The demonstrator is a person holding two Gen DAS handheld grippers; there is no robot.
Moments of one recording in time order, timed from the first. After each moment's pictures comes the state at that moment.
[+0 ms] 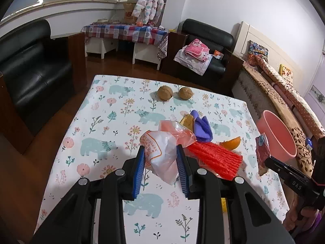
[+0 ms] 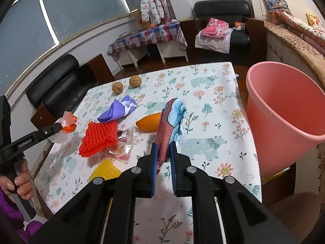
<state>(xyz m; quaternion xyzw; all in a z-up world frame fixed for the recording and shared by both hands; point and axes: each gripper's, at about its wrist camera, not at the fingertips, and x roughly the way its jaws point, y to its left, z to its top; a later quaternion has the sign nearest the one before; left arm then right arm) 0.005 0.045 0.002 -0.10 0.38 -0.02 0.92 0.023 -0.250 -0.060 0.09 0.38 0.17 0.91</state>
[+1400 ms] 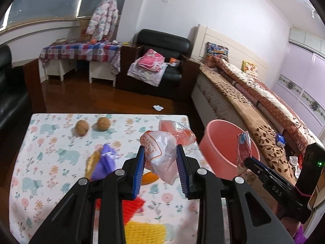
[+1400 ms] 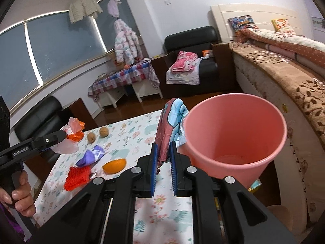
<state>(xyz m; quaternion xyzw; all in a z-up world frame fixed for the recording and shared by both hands) 0.047 -0.096 0.053 -0.07 0.33 -0.15 0.93 0.007 -0.352 -0.023 0.15 0.27 0.07 0.95</state>
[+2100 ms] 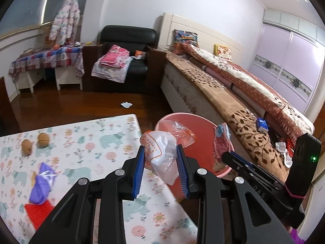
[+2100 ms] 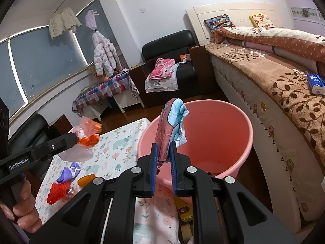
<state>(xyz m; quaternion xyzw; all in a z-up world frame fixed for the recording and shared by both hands) 0.081 -0.222 0.046 -0.02 0.34 -0.25 0.91 0.022 -0.423 -0.034 0.18 0.25 0.01 0.95</state>
